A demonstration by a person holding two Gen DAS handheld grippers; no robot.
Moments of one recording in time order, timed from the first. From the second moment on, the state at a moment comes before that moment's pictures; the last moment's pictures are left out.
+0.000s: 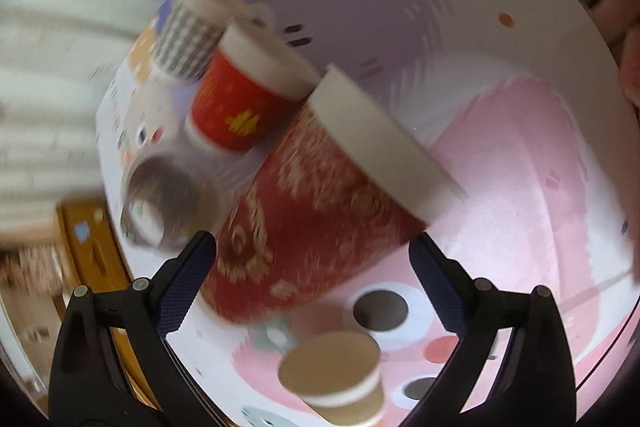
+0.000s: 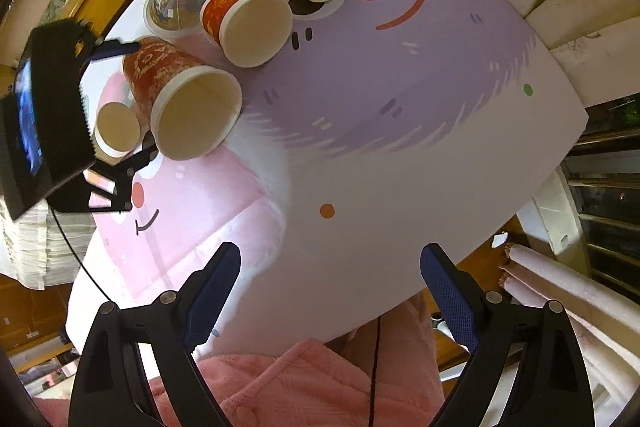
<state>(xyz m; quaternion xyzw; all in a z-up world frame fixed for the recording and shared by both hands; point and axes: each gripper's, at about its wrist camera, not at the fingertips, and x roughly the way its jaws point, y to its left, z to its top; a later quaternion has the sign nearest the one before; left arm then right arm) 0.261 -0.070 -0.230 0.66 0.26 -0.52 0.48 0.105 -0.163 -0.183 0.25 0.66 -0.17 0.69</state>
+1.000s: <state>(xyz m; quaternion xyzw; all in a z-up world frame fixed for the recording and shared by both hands) 0.223 -0.083 -0.184 0.62 0.27 -0.56 0.48 0.093 -0.181 -0.177 0.28 0.65 -0.16 0.69</state>
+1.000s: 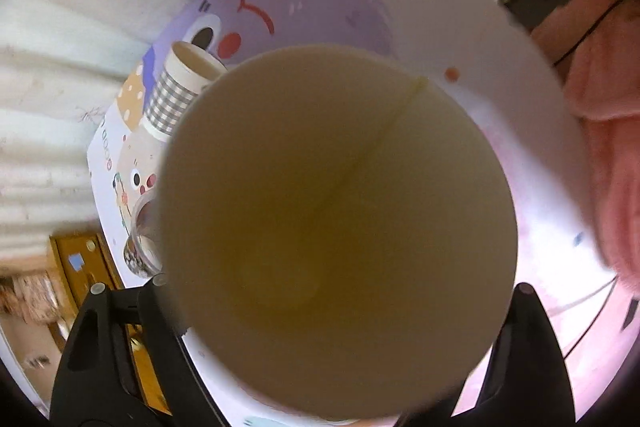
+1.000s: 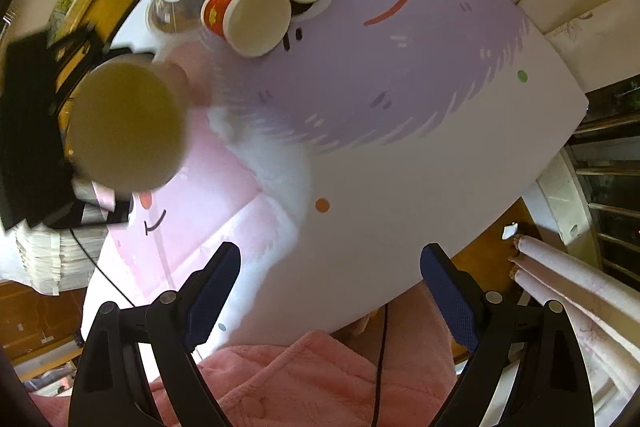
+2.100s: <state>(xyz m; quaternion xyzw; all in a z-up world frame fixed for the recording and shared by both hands) 0.143 -0.055 -0.221 -0.08 0.76 -0.27 0.58 0.049 -0.299 -0.137 0.25 0.65 -0.03 0.72</state>
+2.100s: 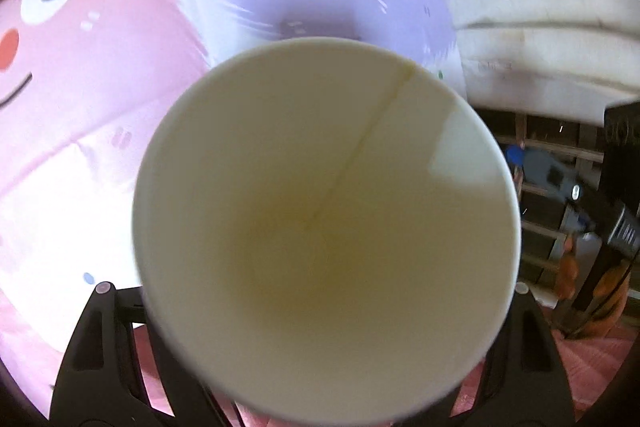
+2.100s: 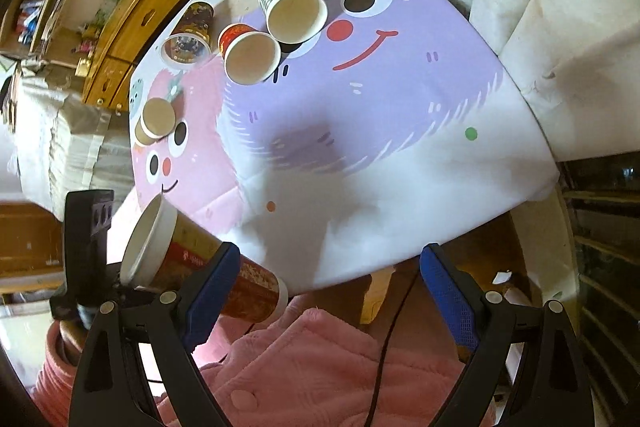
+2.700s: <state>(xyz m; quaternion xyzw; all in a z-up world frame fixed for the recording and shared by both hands) 0.136 -0.074 -0.263 -0.13 0.74 -0.19 0.63 0.077 -0.320 -0.142 0.21 0.66 0.00 0.72</state>
